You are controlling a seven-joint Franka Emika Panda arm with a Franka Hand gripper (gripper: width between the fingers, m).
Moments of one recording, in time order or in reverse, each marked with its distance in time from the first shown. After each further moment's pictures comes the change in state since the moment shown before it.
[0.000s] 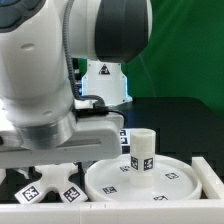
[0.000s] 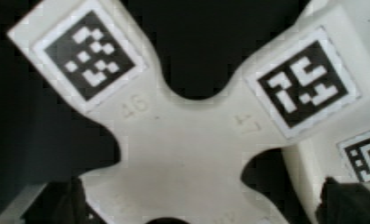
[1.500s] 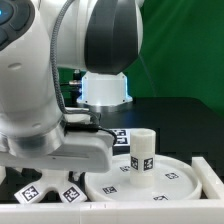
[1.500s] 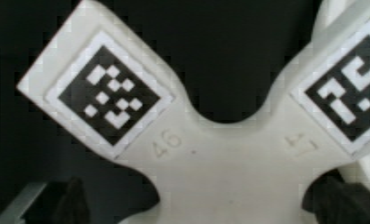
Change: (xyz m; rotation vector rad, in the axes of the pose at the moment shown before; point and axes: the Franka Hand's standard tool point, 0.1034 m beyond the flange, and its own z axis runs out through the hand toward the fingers) arm -0.005 0.015 0.014 -0.001 -0.037 0.177
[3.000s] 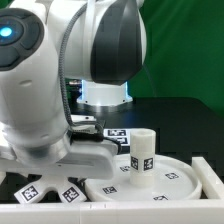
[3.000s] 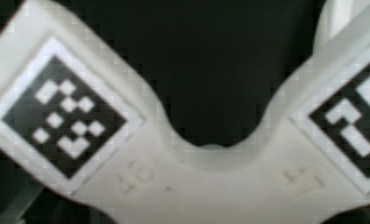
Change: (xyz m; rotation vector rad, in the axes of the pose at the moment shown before) arm 0.000 -0.007 0.017 -0.004 -0.015 0.008
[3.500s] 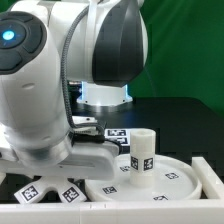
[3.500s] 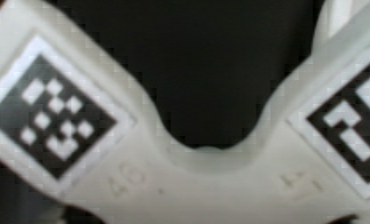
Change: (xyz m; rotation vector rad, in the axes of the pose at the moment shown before) arm 0.000 0.000 0.002 0.000 -0.002 -0.001
